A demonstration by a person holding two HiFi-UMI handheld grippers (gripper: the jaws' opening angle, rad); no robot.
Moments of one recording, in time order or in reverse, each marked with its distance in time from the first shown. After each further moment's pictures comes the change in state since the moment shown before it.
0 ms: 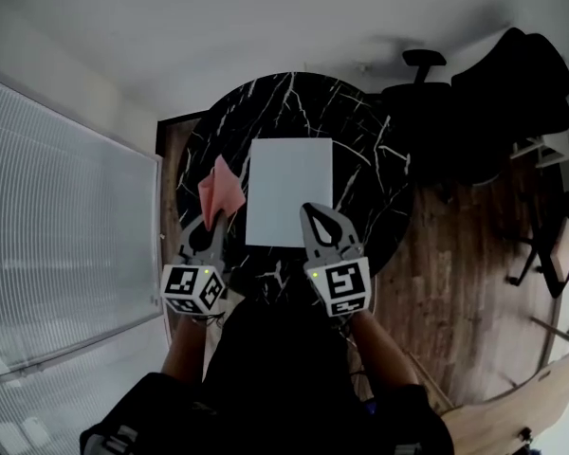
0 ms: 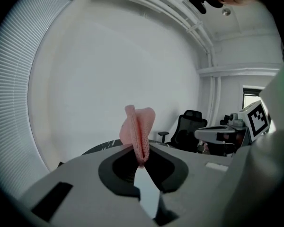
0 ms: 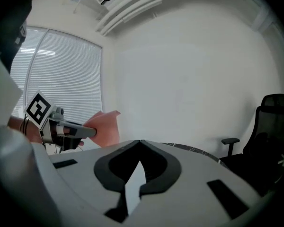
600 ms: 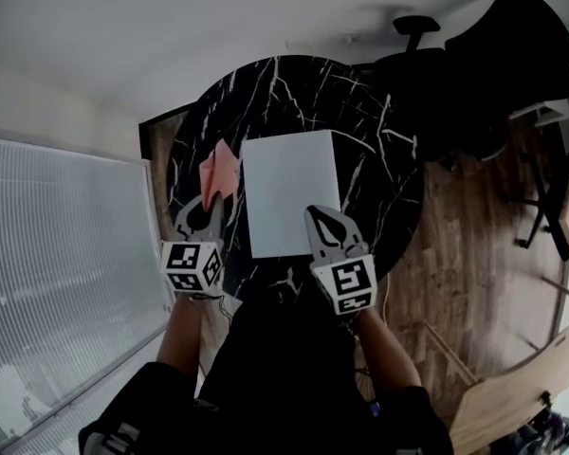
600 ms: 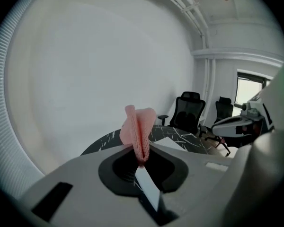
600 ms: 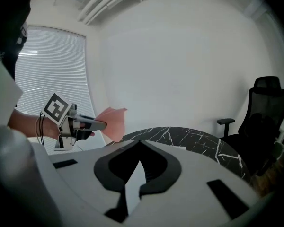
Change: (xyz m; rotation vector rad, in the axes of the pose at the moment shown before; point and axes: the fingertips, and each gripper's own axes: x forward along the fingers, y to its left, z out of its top) left arm 0.109 0.062 -0.035 0.130 0.184 -0.084; right arm 0.054 -0.024 -0.062 0.124 0.130 -0.077
